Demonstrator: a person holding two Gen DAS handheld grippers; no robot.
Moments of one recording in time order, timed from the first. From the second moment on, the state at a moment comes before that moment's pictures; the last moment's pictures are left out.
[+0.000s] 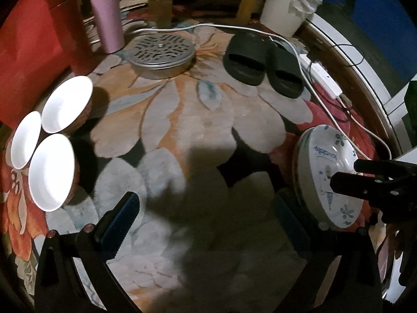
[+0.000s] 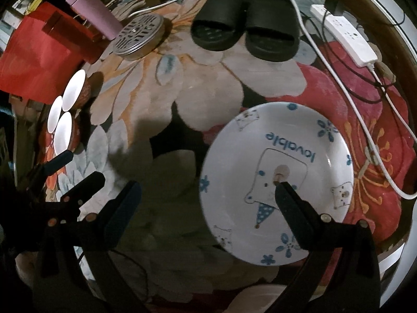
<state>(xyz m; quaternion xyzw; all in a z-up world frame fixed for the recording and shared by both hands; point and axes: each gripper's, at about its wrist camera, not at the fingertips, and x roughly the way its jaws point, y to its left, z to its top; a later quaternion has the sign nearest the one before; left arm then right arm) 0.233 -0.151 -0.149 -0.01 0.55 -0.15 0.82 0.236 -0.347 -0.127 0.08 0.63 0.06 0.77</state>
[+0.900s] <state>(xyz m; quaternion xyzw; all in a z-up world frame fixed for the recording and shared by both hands) 0.221 -0.059 -0.163 -0.04 0.56 -0.09 0.82 0.237 -0.273 -0.140 0.05 0.64 0.11 0.76</state>
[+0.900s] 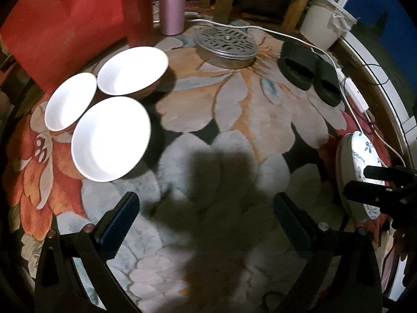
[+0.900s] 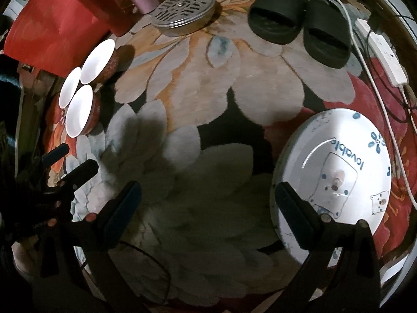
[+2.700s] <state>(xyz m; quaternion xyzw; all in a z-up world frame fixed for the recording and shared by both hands) 0.253 0.107 -0.194 -0.15 0.55 0.05 0.82 0.326 -0.086 -0.173 0.06 0.63 0.25 0.73</state>
